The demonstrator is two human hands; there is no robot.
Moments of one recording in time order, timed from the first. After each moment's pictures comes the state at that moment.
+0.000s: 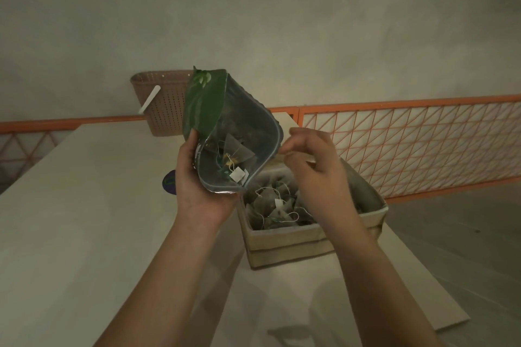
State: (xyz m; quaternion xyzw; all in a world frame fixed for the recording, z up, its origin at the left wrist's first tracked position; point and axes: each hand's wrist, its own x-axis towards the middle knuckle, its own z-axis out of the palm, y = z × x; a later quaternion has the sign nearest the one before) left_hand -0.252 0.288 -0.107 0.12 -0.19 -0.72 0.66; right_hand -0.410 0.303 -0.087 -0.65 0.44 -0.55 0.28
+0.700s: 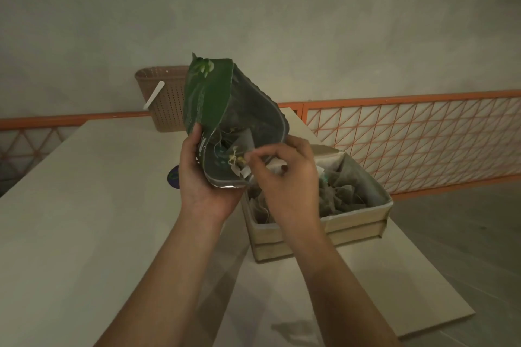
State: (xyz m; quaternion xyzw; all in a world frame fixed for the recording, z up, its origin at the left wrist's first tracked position) left_hand -0.252 0.291 -0.107 0.15 -0.20 -0.69 0.67; right_hand -0.365 0.302 -0.115 -0.61 0.48 -0.60 0.20
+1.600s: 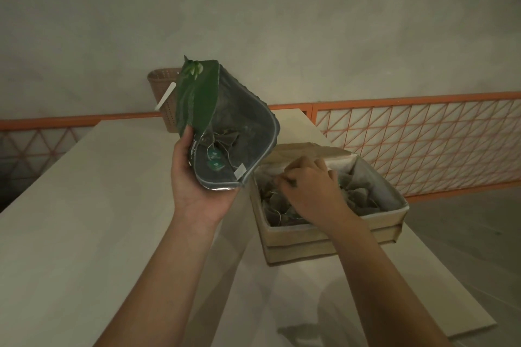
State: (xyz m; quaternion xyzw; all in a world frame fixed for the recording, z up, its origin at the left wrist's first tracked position) left_hand -0.222 0.283 -0.117 0.12 -0.23 -0.70 0.67; right_hand -0.398 0.263 -0.132 -0.78 0.58 -0.23 0.04
